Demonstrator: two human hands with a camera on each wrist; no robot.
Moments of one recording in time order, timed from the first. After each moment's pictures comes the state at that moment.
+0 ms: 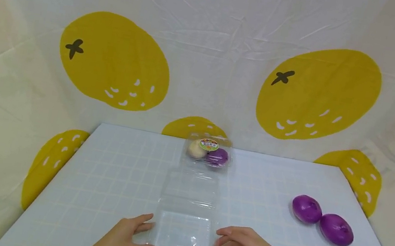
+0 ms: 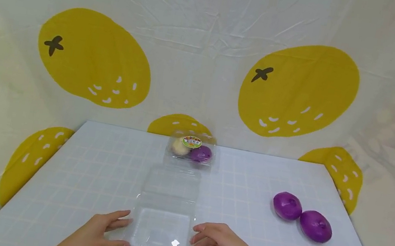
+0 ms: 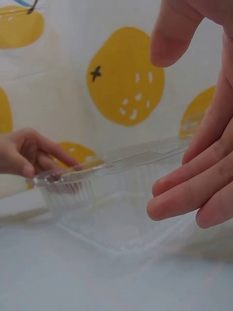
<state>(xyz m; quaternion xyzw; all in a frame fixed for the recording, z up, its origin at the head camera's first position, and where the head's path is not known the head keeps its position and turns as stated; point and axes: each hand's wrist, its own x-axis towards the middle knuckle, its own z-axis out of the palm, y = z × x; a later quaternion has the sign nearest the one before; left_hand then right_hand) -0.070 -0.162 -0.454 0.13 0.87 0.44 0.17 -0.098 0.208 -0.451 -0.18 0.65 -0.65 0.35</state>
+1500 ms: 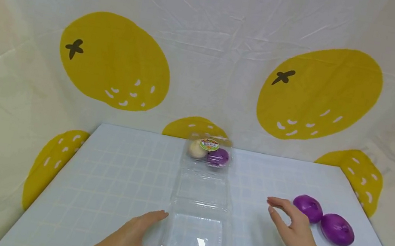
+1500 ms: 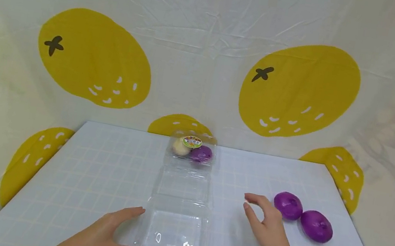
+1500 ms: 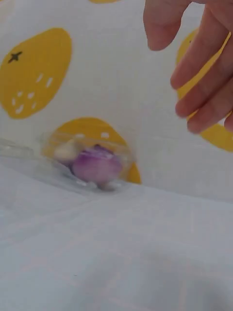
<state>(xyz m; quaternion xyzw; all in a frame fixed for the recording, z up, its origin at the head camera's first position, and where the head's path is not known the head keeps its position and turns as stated) -0.073 -0.149 -0.456 0.24 0.90 0.35 0.08 -0.116 0.268 -0.432 -0.14 0.90 -0.37 -0.17</state>
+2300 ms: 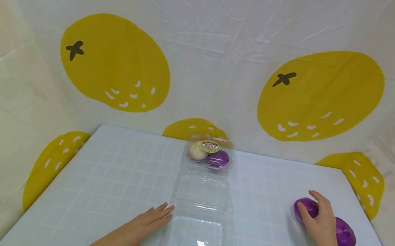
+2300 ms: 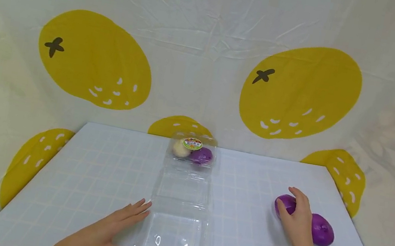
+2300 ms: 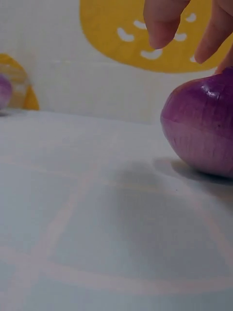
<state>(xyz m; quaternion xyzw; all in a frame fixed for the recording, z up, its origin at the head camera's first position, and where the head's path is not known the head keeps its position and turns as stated) -0.087 -0.159 -0.474 0.41 0.87 0.26 -0.04 -0.158 0.350 -0.467 0.01 0.92 -0.35 -0.16</state>
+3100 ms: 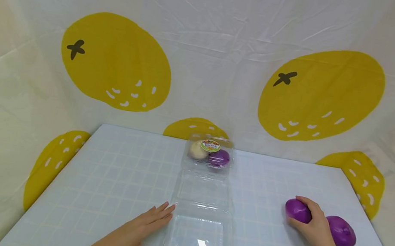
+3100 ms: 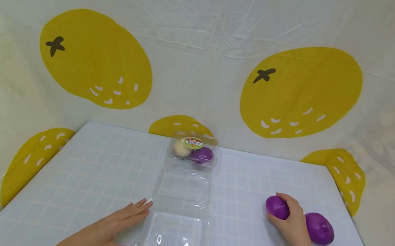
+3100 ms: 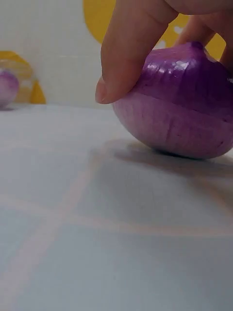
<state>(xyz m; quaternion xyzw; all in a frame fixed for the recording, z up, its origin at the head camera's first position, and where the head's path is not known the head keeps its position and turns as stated) -0.089 -0.158 -0.479 0.43 0.86 0.27 -0.07 -0.153 0.355 -0.478 -0.01 0.94 -0.34 -0.03</state>
